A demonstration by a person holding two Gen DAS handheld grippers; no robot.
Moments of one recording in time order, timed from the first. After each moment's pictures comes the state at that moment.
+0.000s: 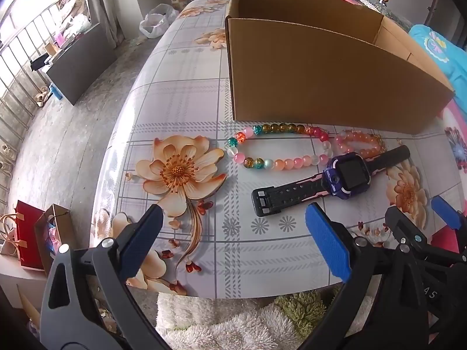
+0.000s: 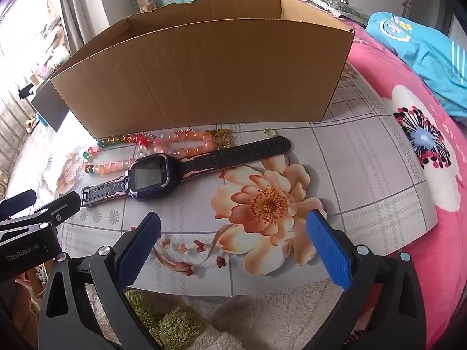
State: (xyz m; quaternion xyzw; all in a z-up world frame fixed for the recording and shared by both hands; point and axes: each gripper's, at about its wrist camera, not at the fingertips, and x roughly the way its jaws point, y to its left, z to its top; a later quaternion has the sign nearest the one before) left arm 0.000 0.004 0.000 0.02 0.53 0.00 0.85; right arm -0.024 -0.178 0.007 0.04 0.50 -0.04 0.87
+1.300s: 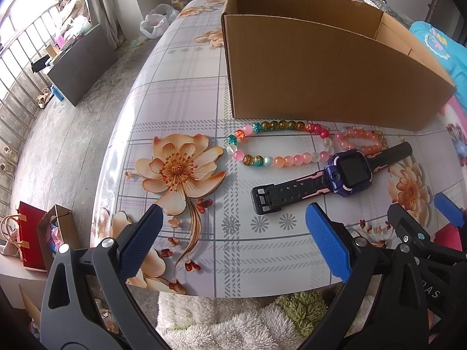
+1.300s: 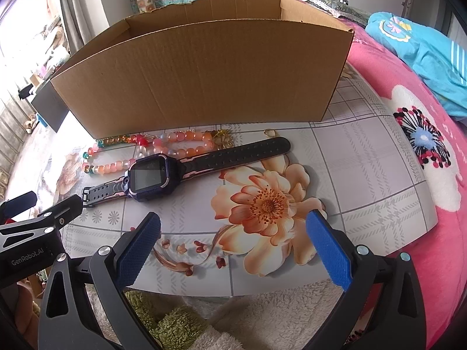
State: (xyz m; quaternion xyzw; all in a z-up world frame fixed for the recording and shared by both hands) left arm -0.008 0.000 0.001 0.02 0.53 0.00 0.85; right arm -0.024 -0.178 0.007 0.04 0.50 -0.05 0.87
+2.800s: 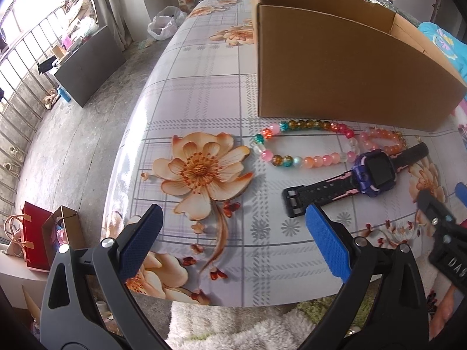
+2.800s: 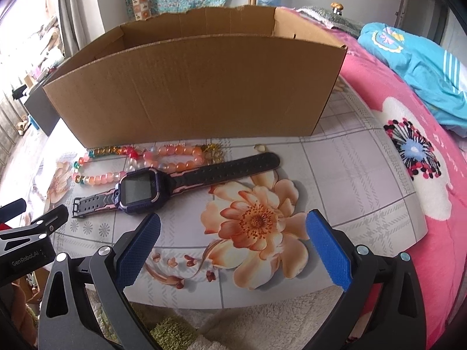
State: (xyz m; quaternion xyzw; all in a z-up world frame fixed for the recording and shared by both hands) left arm -0.006 0.028 -0.011 0.03 0.52 0.02 0.85; right arm -0.021 -0.176 0.012 0.02 0.47 -0.07 0.88
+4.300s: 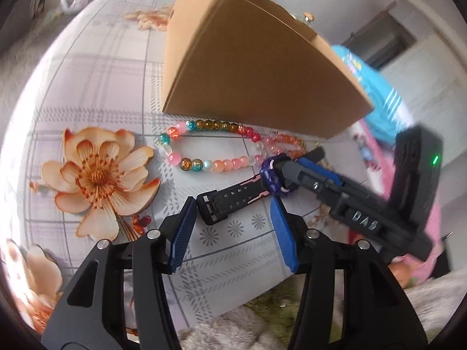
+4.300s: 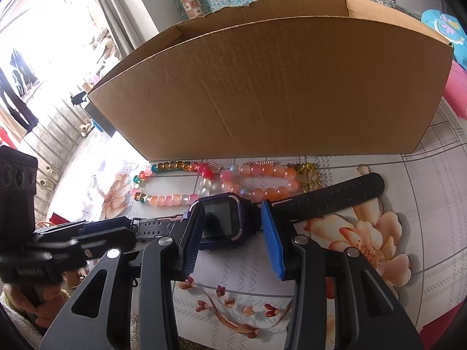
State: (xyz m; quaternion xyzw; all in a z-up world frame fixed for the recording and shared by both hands) left arm 0.017 0.050 -0.035 -0.19 0.51 -0.27 0.79; right arm 0.015 -0.168 -0.010 0.10 0.46 0.10 0.87
